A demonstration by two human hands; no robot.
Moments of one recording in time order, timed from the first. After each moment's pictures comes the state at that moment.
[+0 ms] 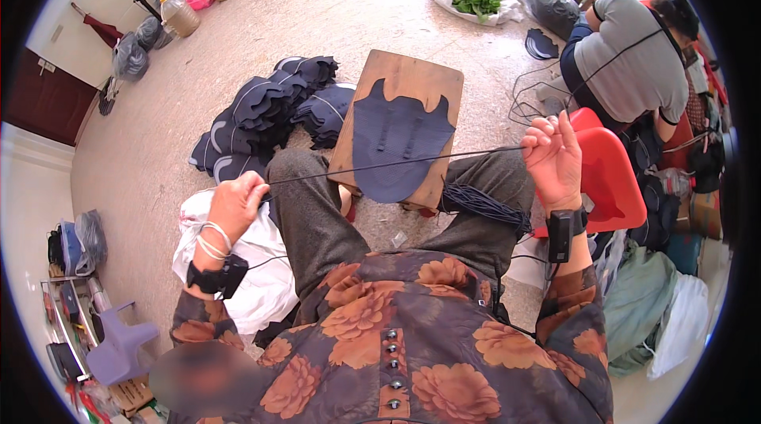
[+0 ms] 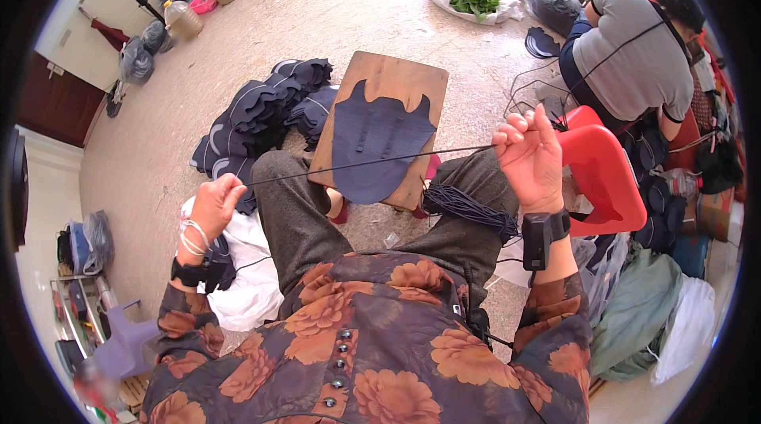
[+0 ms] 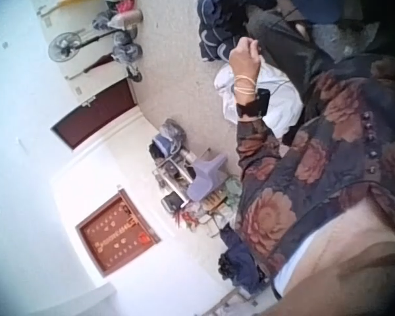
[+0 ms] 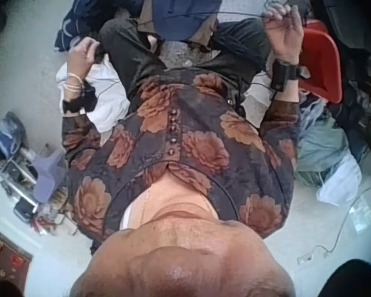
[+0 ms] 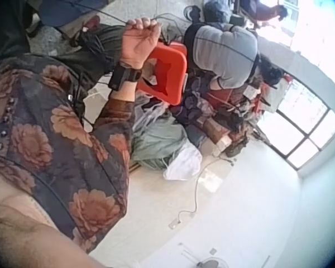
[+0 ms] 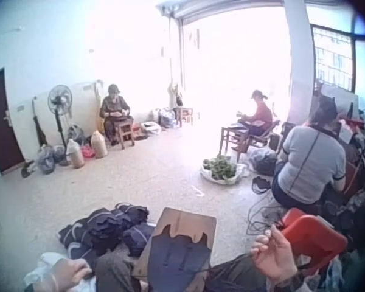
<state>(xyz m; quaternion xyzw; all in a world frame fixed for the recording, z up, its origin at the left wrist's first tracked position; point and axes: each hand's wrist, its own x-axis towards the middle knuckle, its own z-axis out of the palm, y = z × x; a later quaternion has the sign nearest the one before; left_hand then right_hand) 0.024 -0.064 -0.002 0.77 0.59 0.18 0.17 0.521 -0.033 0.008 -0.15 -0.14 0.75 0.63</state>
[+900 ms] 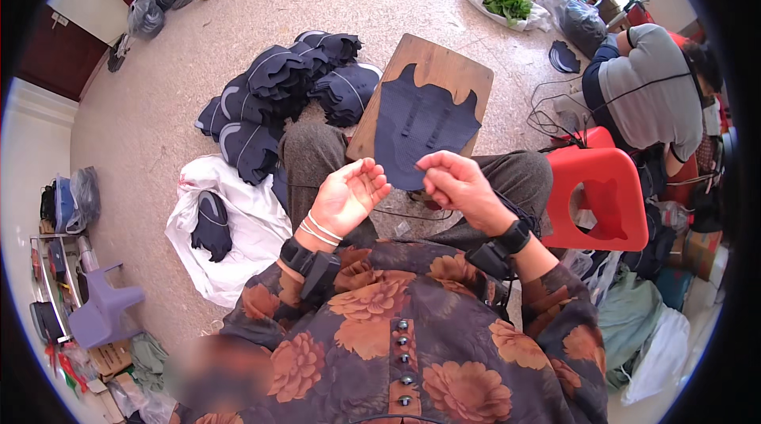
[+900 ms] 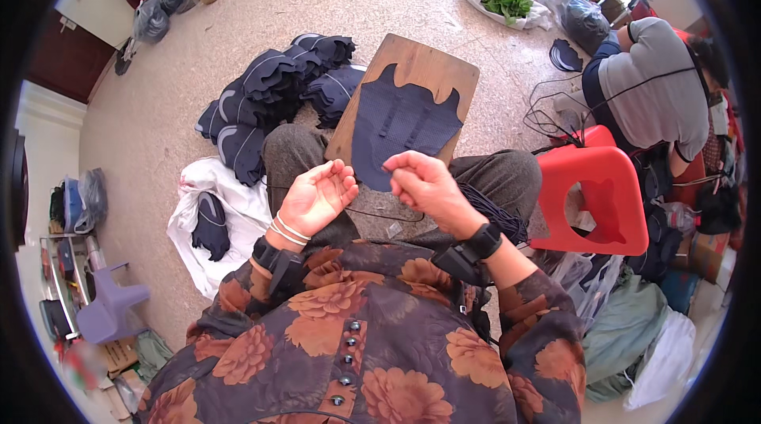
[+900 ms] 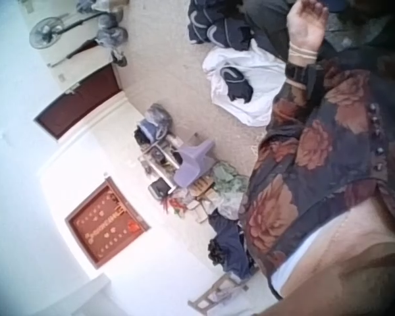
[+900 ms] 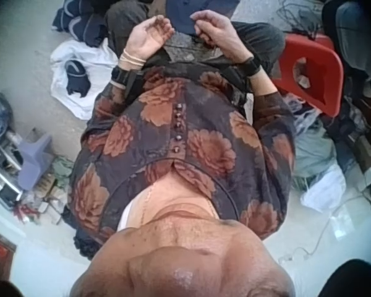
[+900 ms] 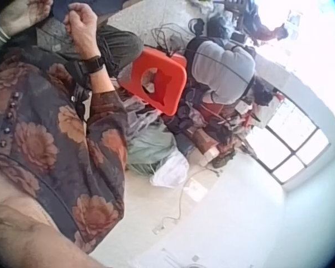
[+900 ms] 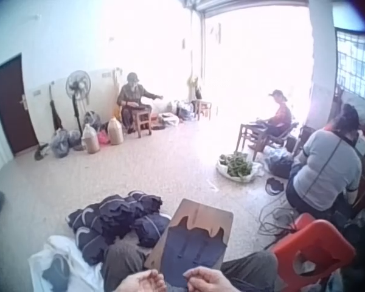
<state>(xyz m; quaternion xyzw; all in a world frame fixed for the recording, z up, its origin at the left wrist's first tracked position) 0.140 -0.077 -0.093 -0.05 0.26 0.47 0.84 0.376 -0.054 -0.031 -0.46 -0.44 0.72 0.27</state>
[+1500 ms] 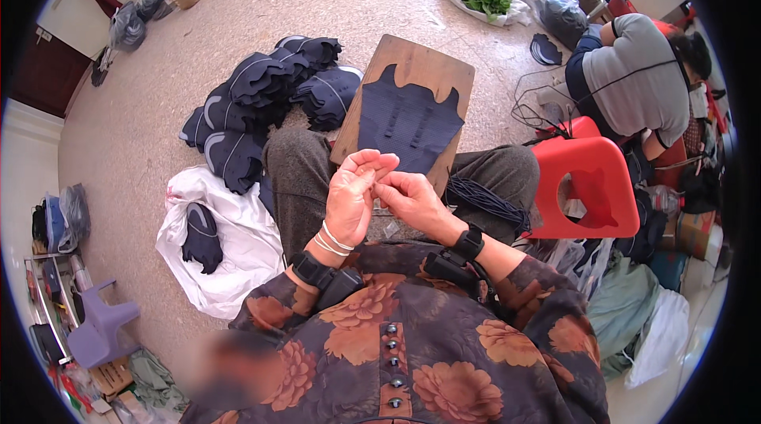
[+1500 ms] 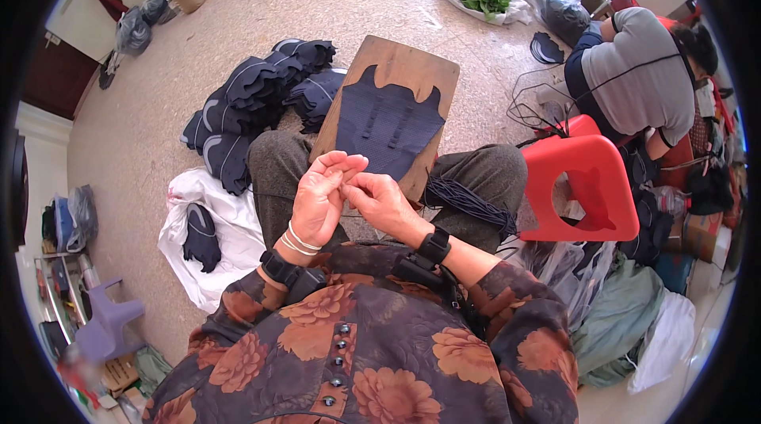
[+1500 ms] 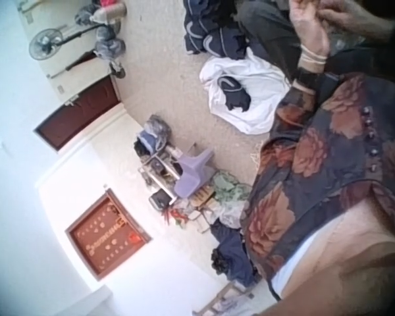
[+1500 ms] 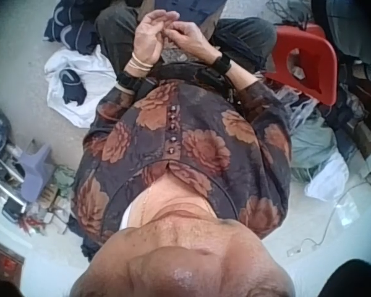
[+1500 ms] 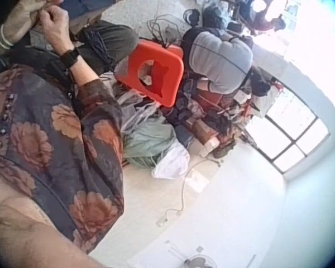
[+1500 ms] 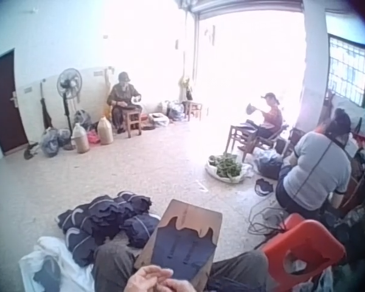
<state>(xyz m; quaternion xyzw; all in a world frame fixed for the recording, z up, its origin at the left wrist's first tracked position) 0.188 -0.081 -0.083 0.19 0.31 0.58 0.73 0.335 -0.072 -0.073 -0.45 -0.57 0.62 0.30</state>
